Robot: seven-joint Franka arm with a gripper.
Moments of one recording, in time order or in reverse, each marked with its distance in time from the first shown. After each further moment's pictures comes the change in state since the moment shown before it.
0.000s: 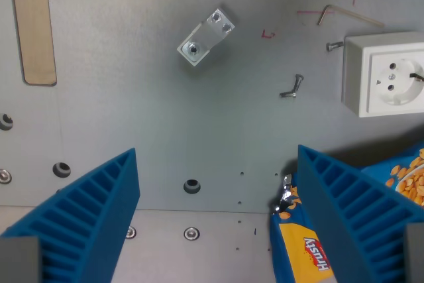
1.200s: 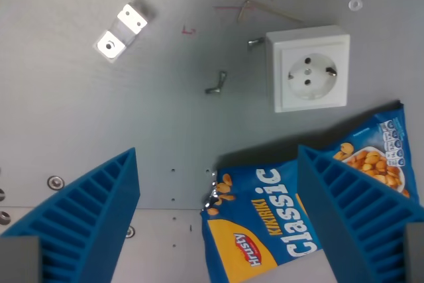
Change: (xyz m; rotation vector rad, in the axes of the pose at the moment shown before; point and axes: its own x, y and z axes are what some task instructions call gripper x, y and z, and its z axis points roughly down) arm -0.007 0.081 0.001 0.002 -0.008 0.017
